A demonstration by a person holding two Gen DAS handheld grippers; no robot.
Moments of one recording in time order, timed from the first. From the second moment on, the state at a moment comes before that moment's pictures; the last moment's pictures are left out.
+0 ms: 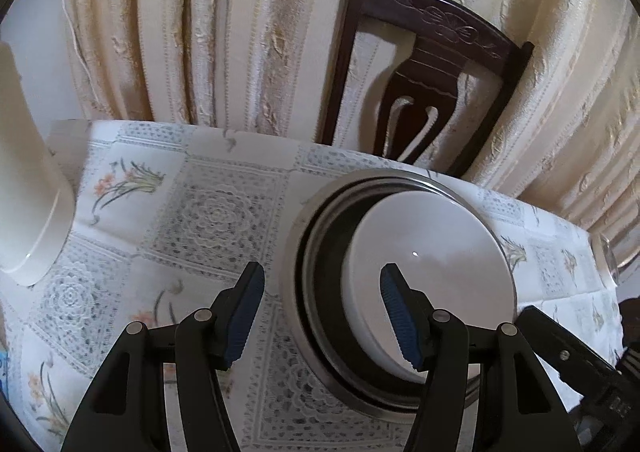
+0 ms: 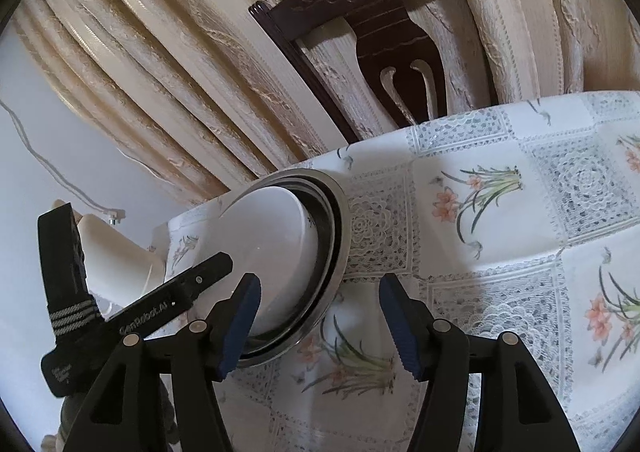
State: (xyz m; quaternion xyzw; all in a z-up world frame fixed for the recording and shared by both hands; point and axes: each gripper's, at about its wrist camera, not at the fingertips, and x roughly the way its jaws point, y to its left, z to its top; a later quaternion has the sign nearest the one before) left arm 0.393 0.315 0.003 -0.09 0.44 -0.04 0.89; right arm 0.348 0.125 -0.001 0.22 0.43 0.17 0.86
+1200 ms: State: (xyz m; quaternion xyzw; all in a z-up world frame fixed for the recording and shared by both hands) left arm 0.367 0.295 -0.001 -0.08 0.47 -0.05 0.88; right arm 0.329 0.124 0.001 0.19 0.46 0.18 0.85
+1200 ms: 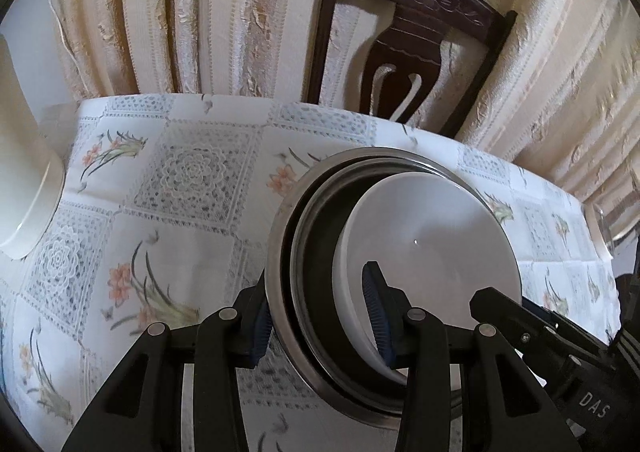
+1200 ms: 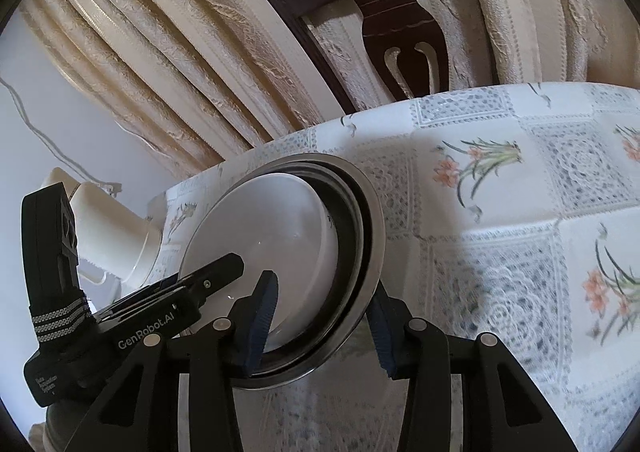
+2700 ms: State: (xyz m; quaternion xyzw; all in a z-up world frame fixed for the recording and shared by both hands) left arm 0.191 0.291 0.061 -0.08 0.45 -0.05 0.89; right arm 0.189 0.126 0.052 0.18 0.45 0.23 0.85
